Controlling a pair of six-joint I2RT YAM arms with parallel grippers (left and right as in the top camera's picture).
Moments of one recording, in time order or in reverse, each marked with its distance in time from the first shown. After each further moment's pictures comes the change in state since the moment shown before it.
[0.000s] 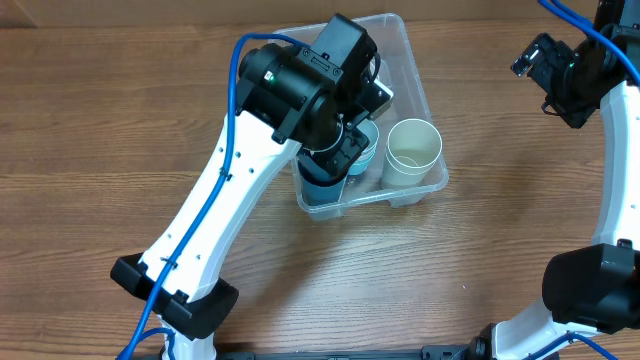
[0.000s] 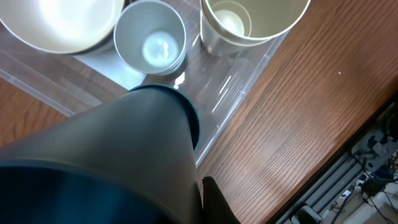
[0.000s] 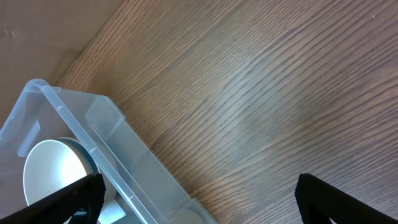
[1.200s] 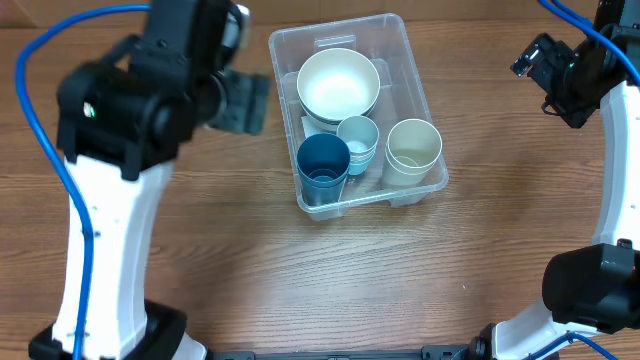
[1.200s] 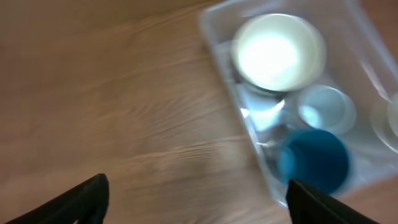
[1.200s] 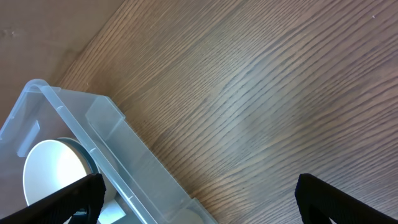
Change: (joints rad) left arm 0.323 -0.217 0.026 0.076 -0.287 -0.251; right arm 0.000 0.000 0.000 0.000 0.000 0.000
